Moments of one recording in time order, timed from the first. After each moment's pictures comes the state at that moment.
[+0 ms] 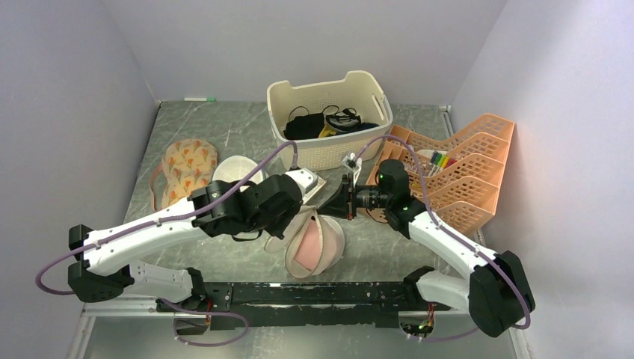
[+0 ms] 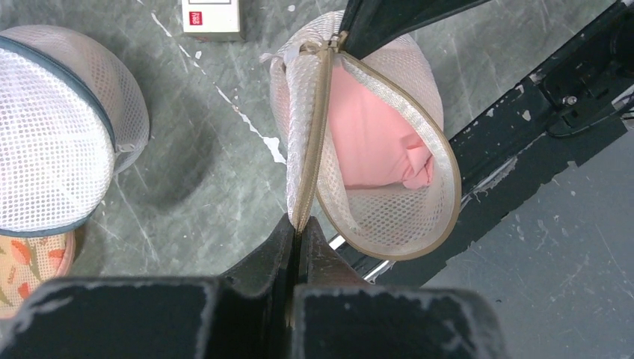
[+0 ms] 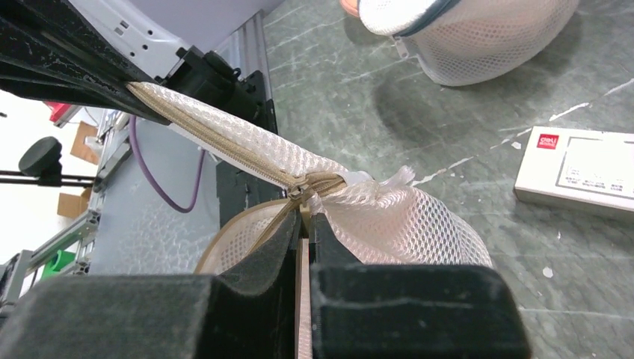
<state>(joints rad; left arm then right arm) -1.23 1.26 1.39 -1.05 -0.32 -0.41 0.49 1.12 0.58 0.22 -0.94 0.31</state>
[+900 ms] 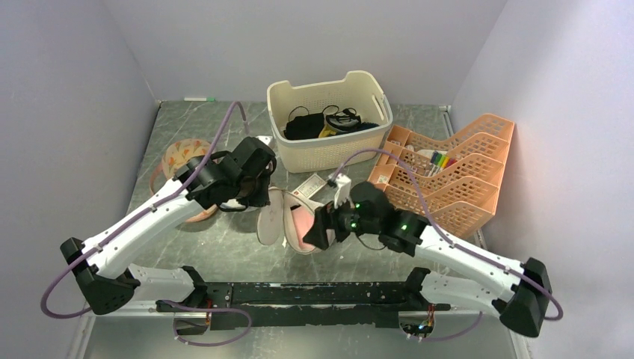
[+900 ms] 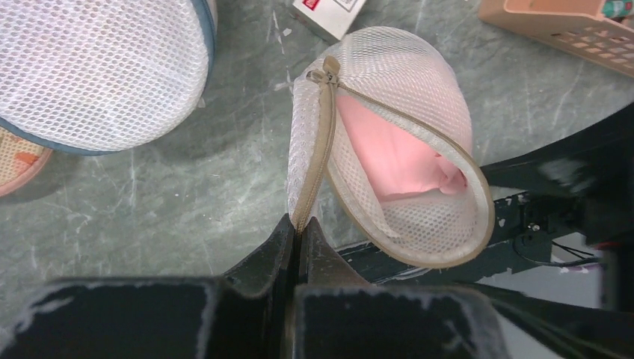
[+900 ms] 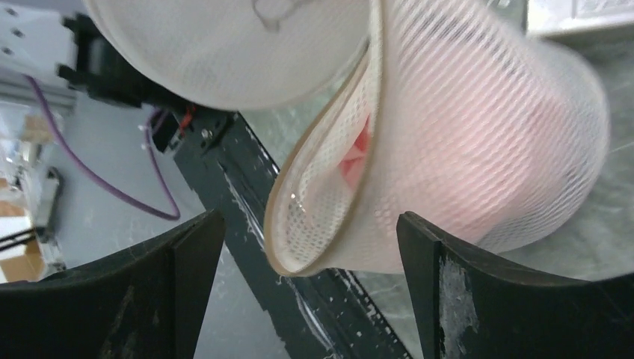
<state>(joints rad) -0.86 1.26 1.39 -1.11 -0.22 -0.65 0.88 0.95 0.72 -0.28 -0.28 0.46</state>
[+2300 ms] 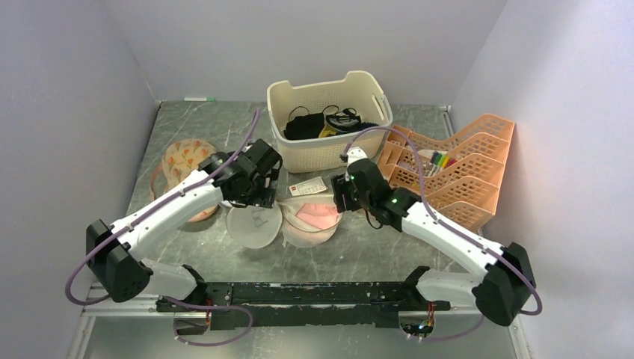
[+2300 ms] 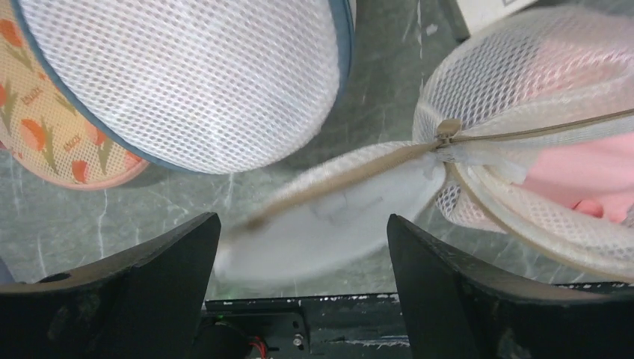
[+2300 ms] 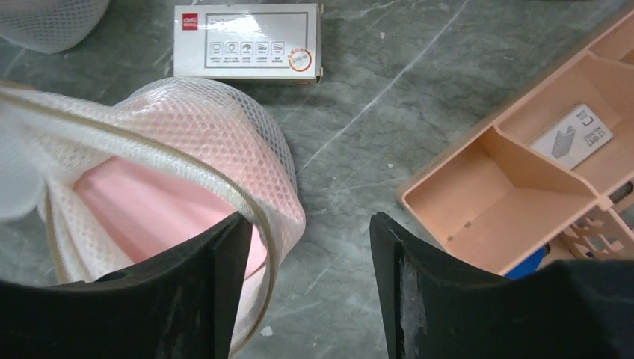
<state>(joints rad) -0.78 1.36 1.26 -1.09 -0.36 -0.53 0.73 1.19 0.85 -0.40 0.20 0.26</state>
